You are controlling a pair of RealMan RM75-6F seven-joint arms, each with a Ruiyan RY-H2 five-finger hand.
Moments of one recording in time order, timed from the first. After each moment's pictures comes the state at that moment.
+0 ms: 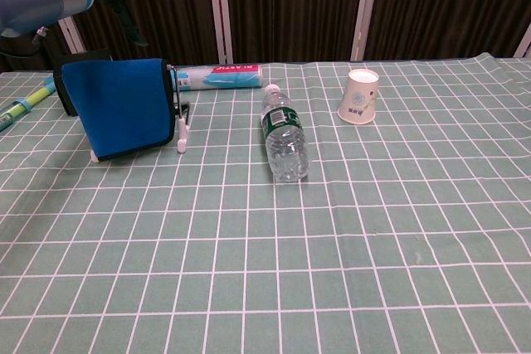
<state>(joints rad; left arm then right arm) -1.08 -1.62 -0.37 -0.82 0.87 0.70 0.39 0.17 -1.16 0.13 -1.48 -1.35 1.35 -0.03</state>
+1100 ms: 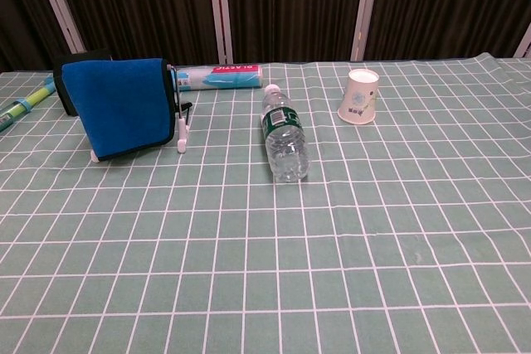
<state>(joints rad) -0.40 -1.08 -0.06 -1.71 1.31 1.43 0.23 0.14 -1.12 0.11 -1.50 -1.48 1.47 0.06</state>
